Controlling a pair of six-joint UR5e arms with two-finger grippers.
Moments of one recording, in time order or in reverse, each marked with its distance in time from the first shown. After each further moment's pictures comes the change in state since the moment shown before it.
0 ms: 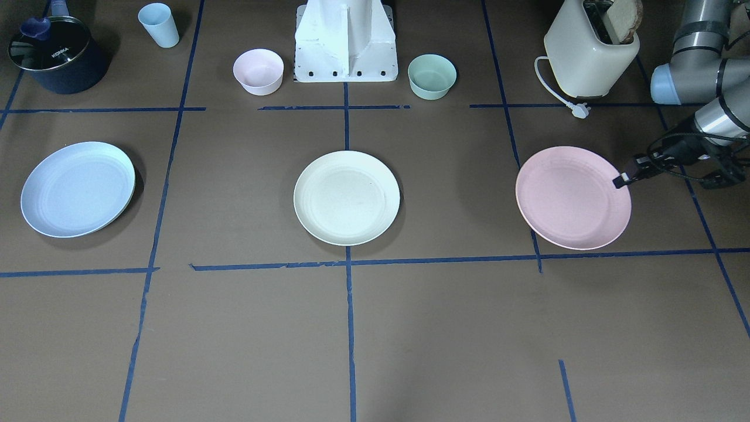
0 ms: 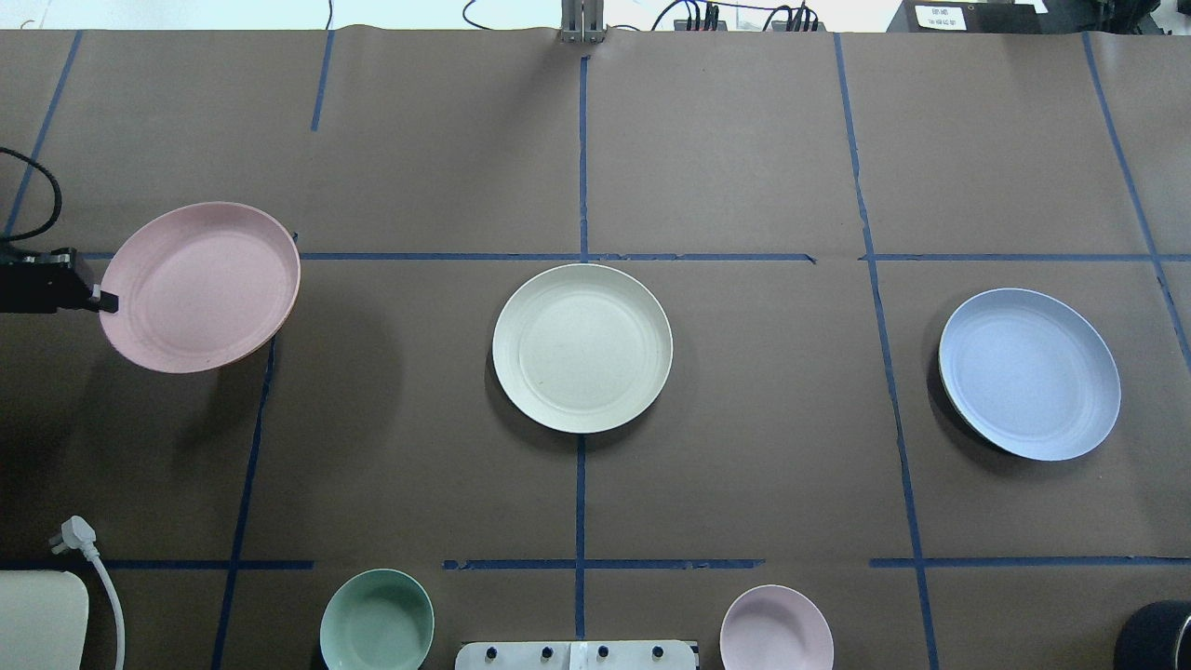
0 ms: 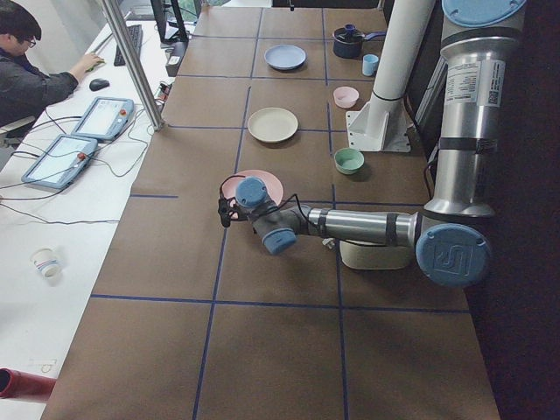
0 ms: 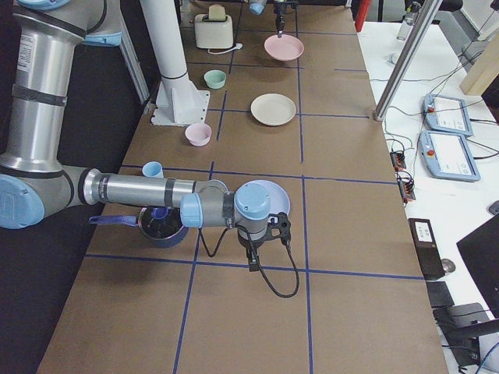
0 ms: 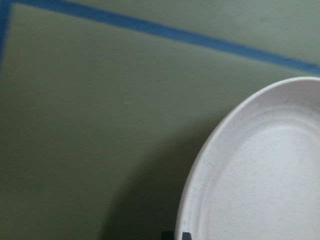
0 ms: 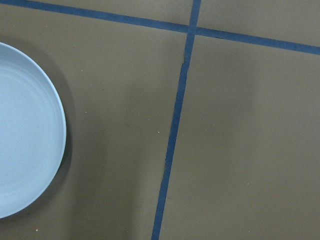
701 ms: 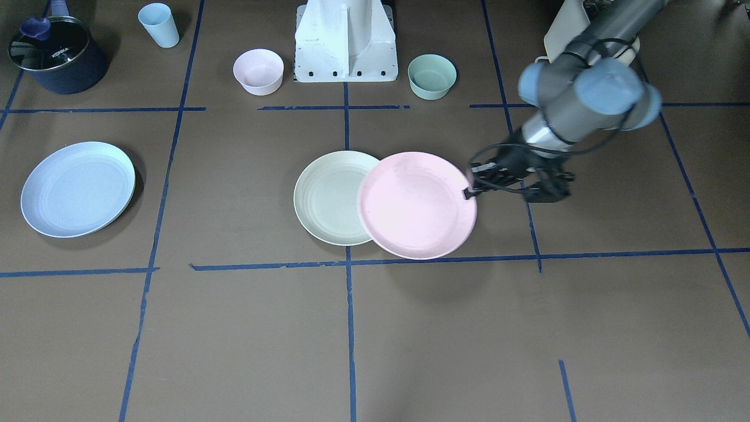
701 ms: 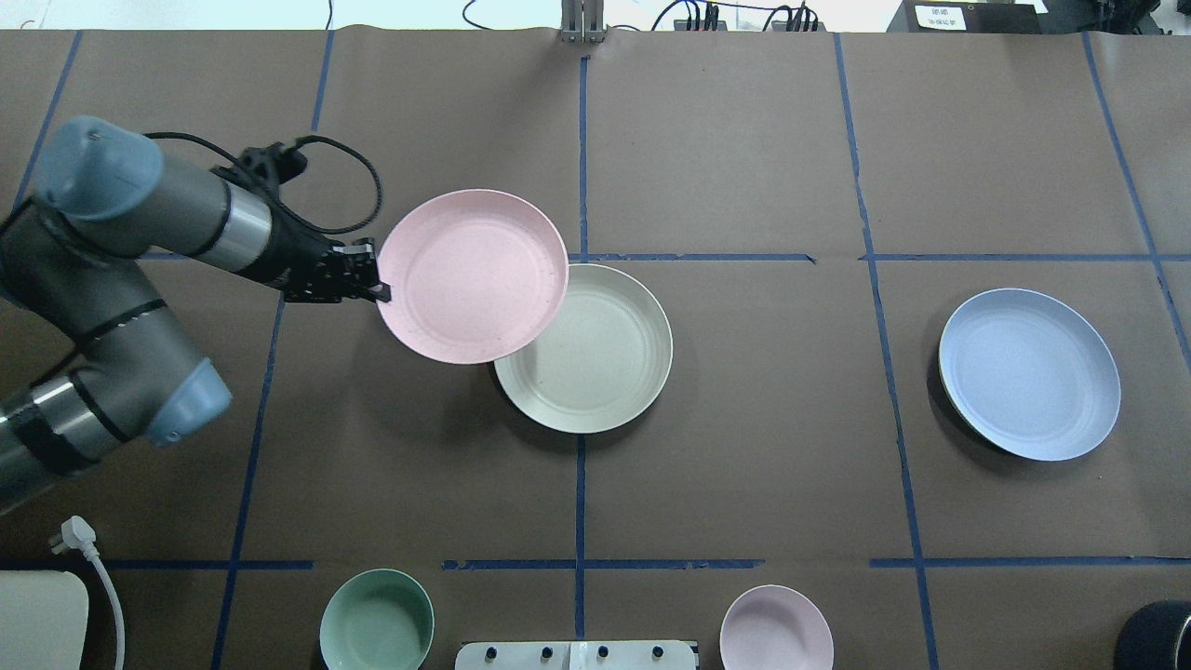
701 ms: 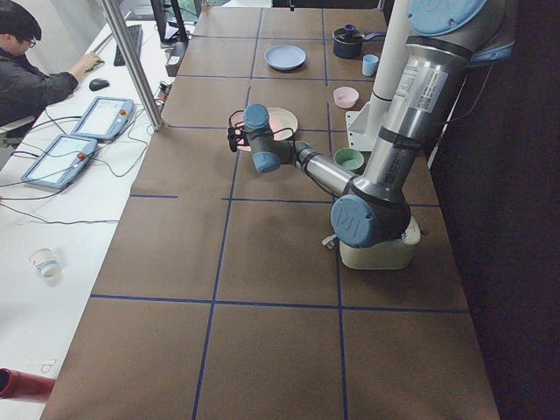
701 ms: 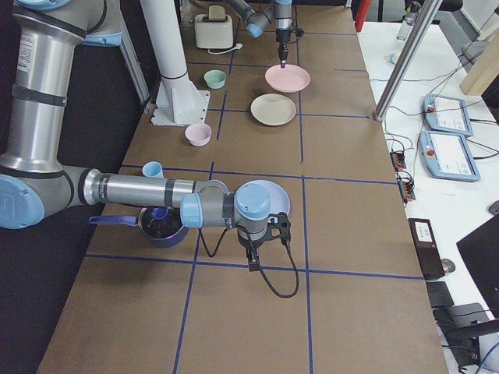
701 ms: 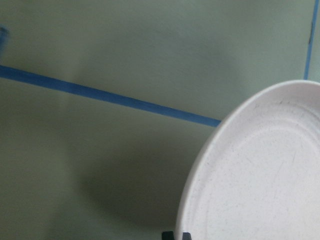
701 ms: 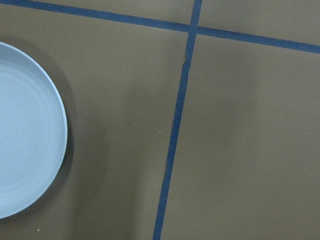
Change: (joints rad) left arm 0.359 -0.359 -0.044 0.192 0.313 -0.239; right arm 0.000 0.000 0.000 -0.001 0.003 0.000
